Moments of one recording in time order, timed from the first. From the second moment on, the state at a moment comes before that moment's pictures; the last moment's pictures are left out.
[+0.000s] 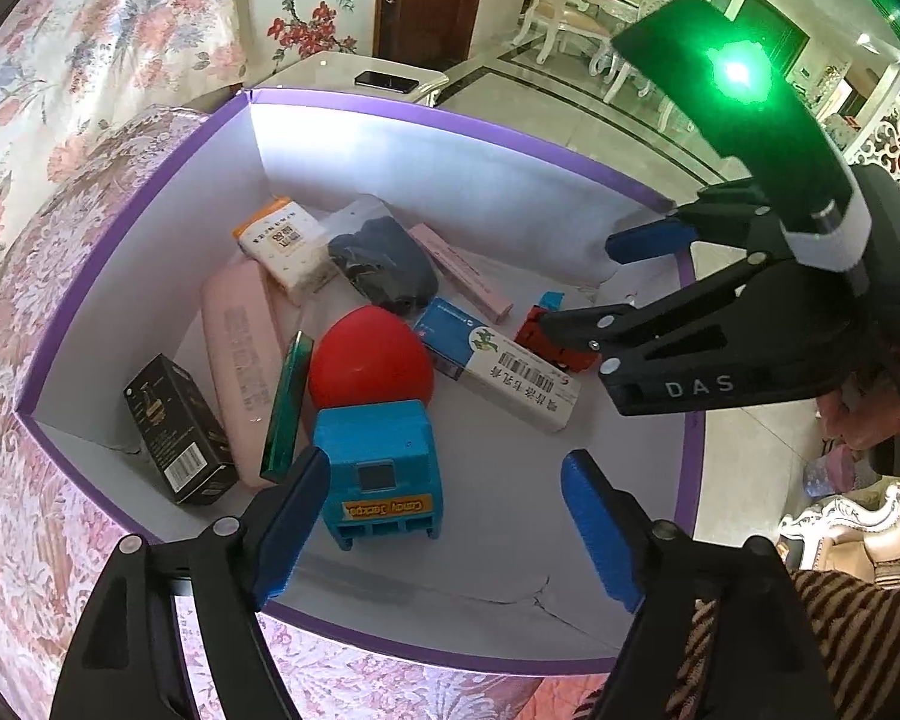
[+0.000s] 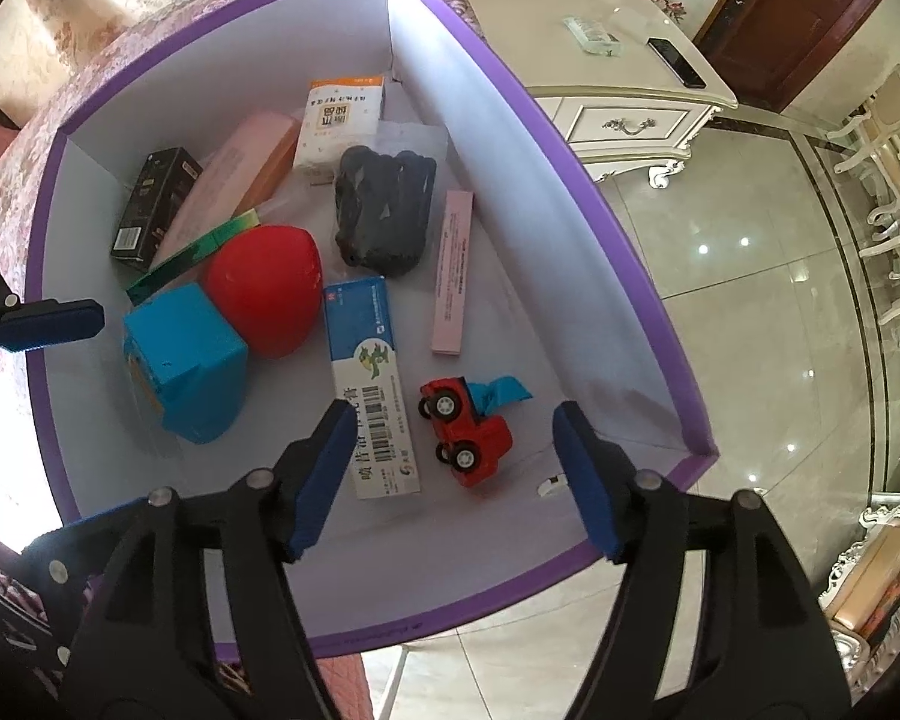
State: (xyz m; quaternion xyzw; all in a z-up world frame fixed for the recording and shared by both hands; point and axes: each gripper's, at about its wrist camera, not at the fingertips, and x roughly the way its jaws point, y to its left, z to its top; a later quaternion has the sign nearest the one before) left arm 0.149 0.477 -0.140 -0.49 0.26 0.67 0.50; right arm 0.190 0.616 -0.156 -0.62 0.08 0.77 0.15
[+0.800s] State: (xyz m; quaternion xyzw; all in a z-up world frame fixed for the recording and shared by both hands) left arm 0.098 0.430 -0.078 -0.49 0.17 0.72 0.46; right arm 0.192 0.581 -0.103 -0.57 0.17 0.78 0.18
